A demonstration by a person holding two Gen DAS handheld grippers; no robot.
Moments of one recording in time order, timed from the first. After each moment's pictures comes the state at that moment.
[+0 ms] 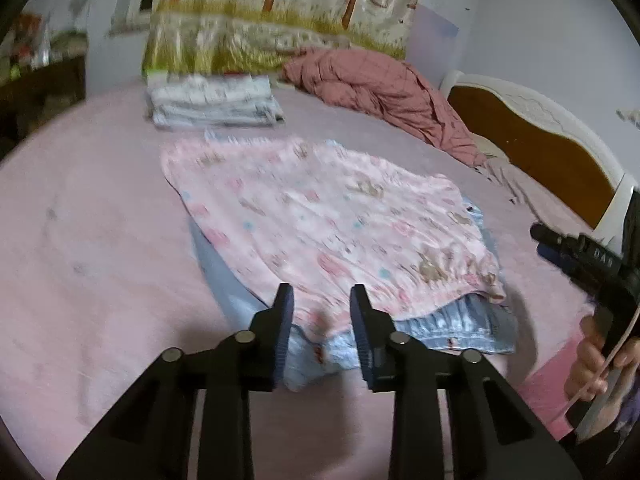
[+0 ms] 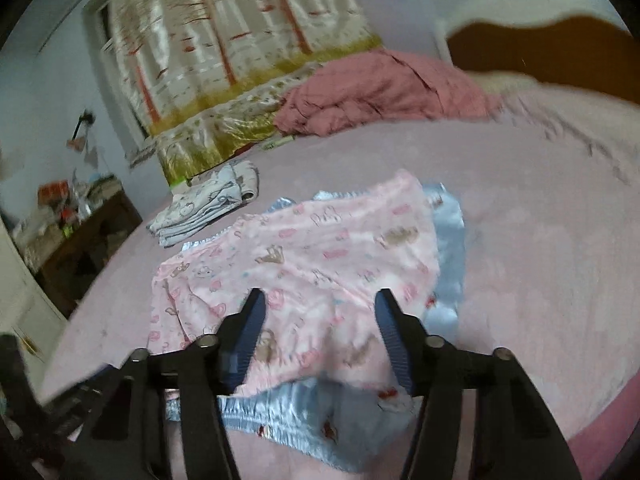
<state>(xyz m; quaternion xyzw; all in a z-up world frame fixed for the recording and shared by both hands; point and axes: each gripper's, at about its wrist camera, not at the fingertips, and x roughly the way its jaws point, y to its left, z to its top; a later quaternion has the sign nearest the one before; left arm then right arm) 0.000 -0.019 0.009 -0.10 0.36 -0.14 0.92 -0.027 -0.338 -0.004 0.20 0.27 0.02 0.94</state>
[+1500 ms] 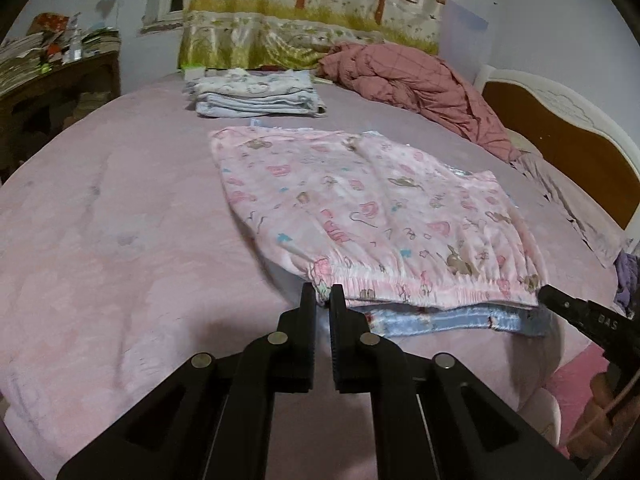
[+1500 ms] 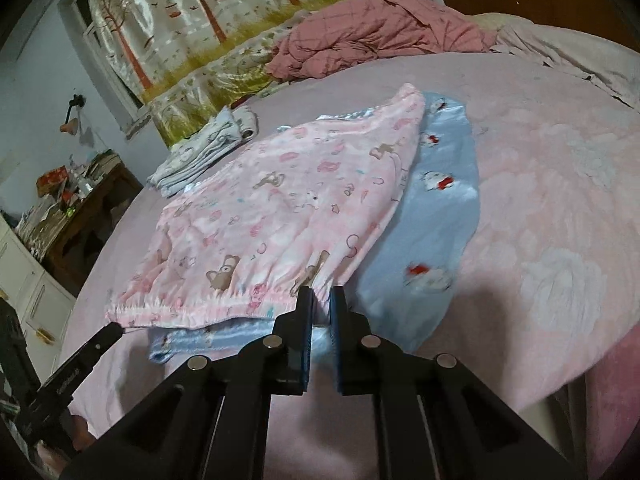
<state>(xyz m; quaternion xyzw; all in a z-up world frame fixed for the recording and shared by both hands) -0.025 0.005 0.001 -0.07 0.36 -0.06 0.93 -0.046 -0.296 -0.058 0.22 0.34 0.05 0.91</state>
